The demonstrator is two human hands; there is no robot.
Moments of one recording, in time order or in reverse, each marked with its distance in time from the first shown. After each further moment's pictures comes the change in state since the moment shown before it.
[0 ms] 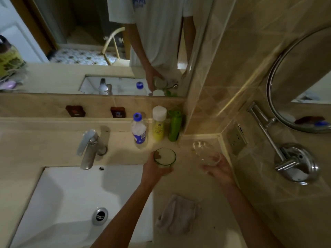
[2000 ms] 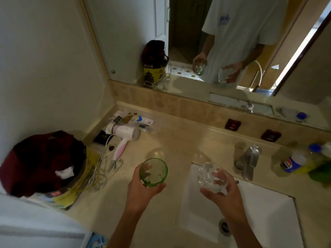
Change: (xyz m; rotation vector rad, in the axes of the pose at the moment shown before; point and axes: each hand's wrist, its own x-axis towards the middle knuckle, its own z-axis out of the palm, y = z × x) left_hand -0.171 -0.175 -0.556 -0.215 0.530 0.071; right_hand -0.330 -0.052 0.479 0.002 -0.447 -0.247
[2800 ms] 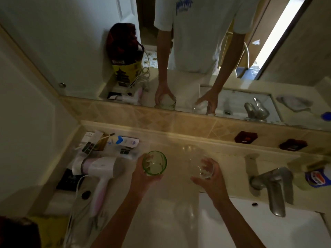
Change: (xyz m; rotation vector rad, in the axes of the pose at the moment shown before) left_hand 0.272 -0.047 0.065 0.095 -0.251 -0.102; right_hand 0.232 0.064 0.080 -0.101 0.168 0.107
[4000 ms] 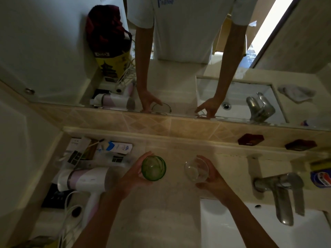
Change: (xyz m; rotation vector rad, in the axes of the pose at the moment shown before) left_hand 0.074 -0.004 -0.027 0.019 -0.544 -0.060; right_hand 0.045 0.006 -0.015 -0.015 -0.393 0.066
